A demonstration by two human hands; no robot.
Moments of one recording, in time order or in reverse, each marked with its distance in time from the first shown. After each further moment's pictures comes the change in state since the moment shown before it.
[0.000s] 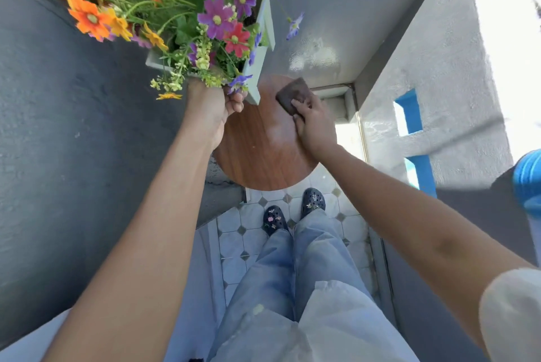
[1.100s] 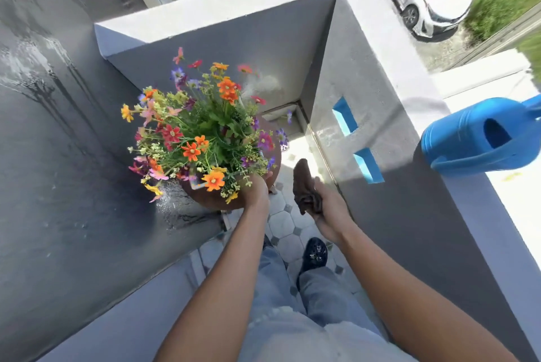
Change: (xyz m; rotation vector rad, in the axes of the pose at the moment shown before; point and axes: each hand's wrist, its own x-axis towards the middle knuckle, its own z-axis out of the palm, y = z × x) left_hand -0.089 -0.124 0.074 -0.112 0.117 -0.400; right_hand -0.192 0.005 -0.084 1.501 0.019 0.881
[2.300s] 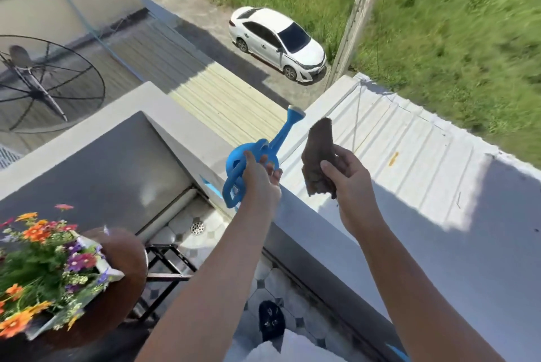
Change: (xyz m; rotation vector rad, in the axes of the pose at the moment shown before) left_hand -0.288 -0.142 0.287 -0.012 -0.607 -0.095; right_hand -0.244 -0.246 -0.259 0.038 0.436 -0.756
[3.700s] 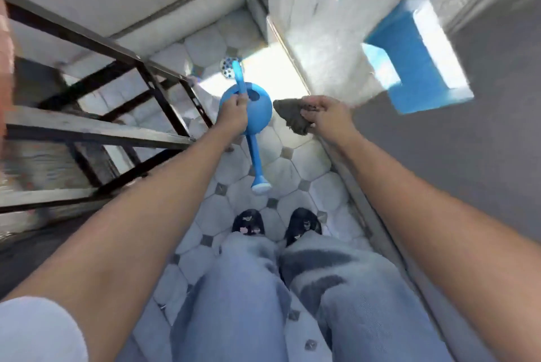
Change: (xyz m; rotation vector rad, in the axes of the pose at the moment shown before) left_hand 0.523 -0.092 -0.510 1.216 0.226 0.124; right_hand 0.144 0.661 0.163 -0.488 -0.342 0.556
